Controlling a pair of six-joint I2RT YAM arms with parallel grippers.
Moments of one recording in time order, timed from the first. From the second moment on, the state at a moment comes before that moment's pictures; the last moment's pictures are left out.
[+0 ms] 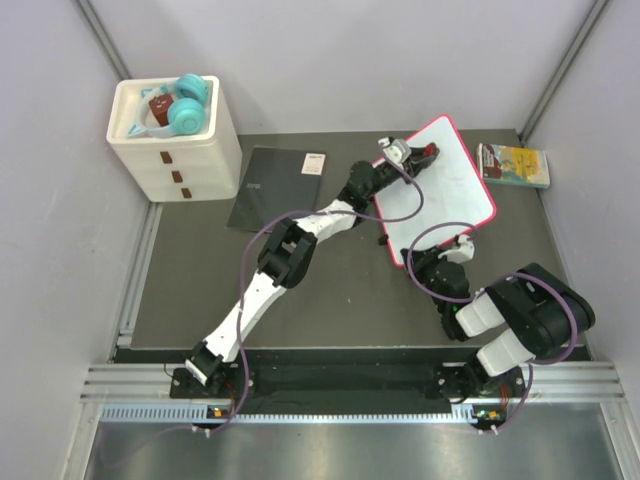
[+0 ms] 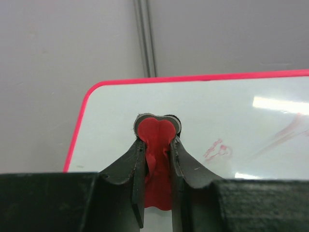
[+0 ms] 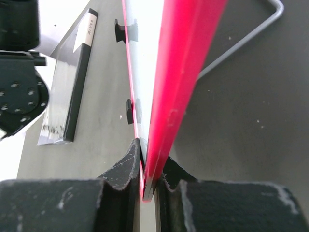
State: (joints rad) left arm -0.70 2.82 2.35 0.92 0.41 -0.05; right arm 0.48 1.53 0.11 1.16 0.26 0.87
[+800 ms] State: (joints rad) left arm -0.87 2.77 2.37 1.02 0.60 -0.18; right arm 0.49 1.55 0.12 1.16 0.27 0.87
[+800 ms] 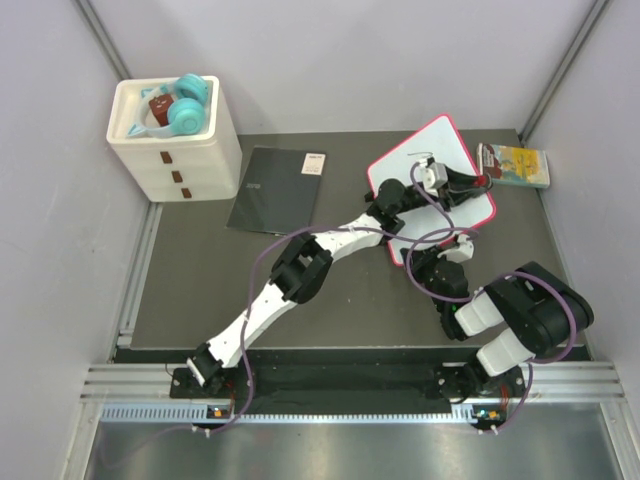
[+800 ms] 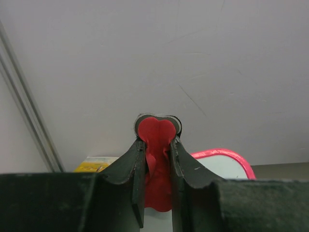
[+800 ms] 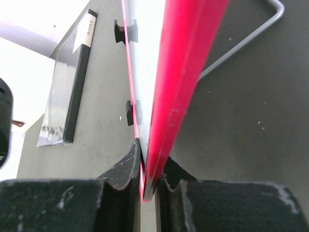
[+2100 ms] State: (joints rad) left arm -0.79 2.76 2.23 1.16 0.58 -0.25; right arm 0.49 1.55 0.12 1.16 0.27 0.86
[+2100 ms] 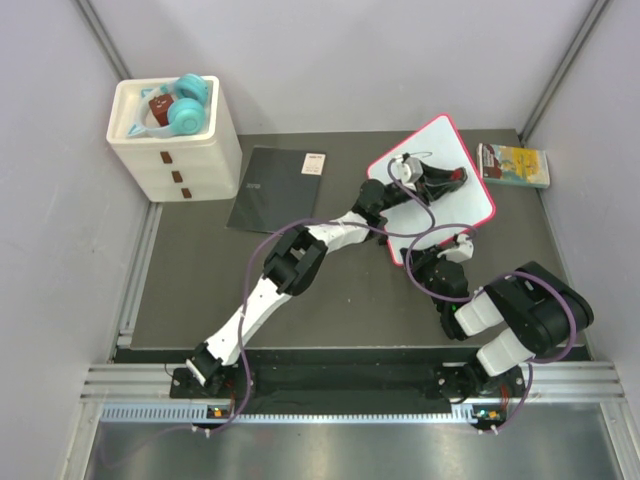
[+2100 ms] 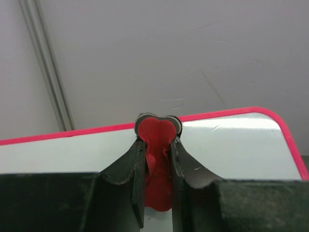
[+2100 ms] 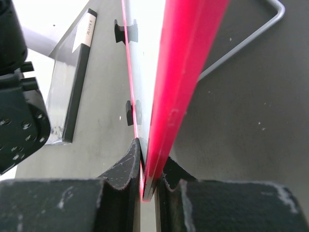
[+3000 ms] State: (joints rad) left arm -0.69 2.84 2.39 0.95 0.35 -0.11; right arm 0.49 1.55 0.13 1.16 0.27 0.84
